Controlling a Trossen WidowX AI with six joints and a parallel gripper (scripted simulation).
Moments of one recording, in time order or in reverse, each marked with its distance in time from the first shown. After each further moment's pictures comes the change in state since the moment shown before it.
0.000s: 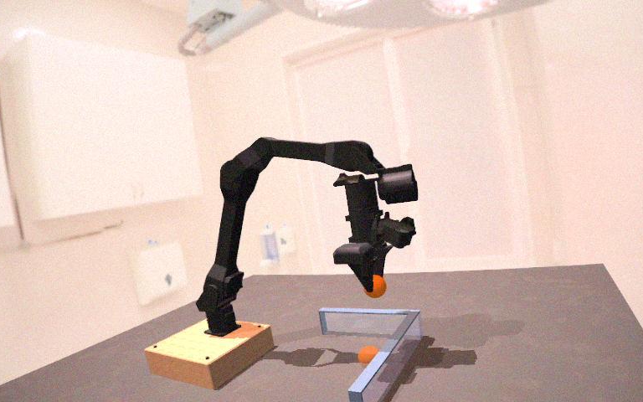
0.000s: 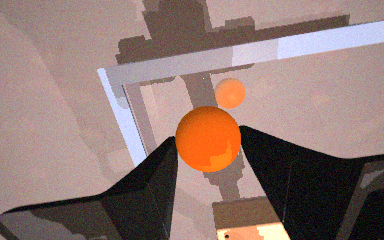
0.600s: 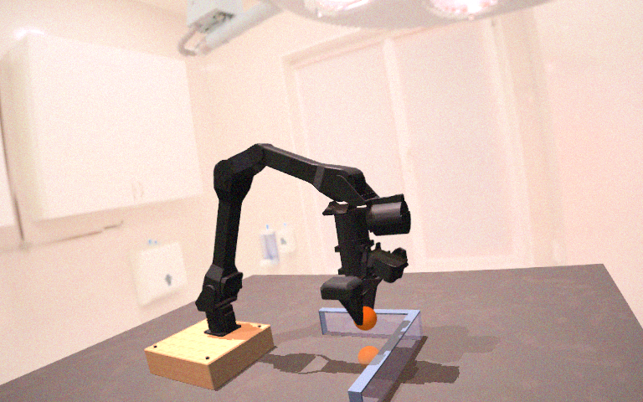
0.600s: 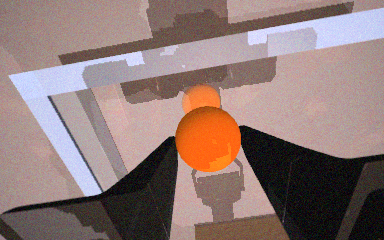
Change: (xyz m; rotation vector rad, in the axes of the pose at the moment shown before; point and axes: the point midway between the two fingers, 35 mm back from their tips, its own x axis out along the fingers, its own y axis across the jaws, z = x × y) arm 0.047 -0.044 -0.009 0.006 0.003 -0.006
